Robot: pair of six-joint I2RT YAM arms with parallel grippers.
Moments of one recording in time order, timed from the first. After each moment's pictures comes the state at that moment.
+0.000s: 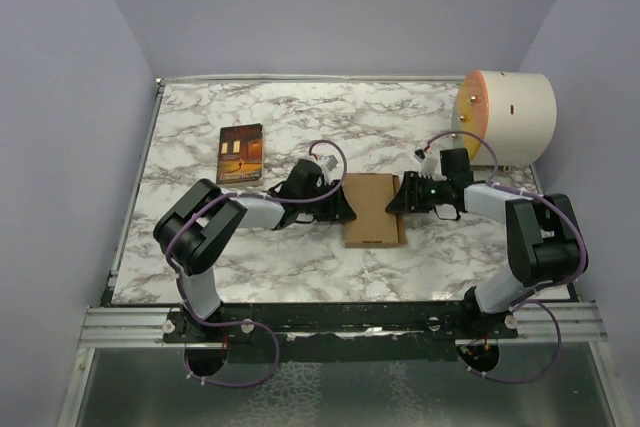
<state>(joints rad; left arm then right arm) -0.68 1.80 0.79 0.35 0.39 -0.72 0.14 1.59 0.69 -0.04 -0.69 0.24</state>
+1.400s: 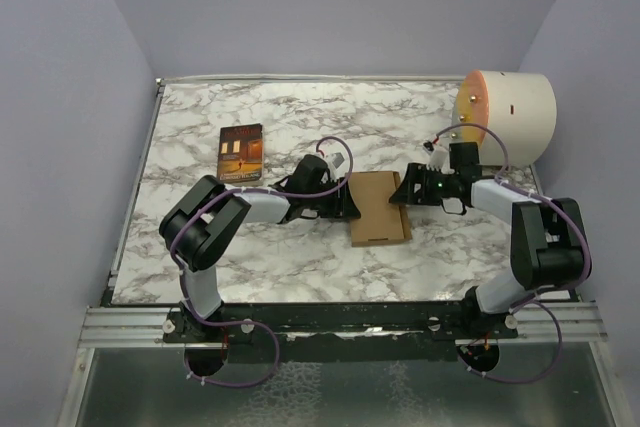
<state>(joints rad) -0.68 1.83 0.88 0.26 0.40 -0.68 0.08 1.55 0.73 -0.11 -0.65 0.18</state>
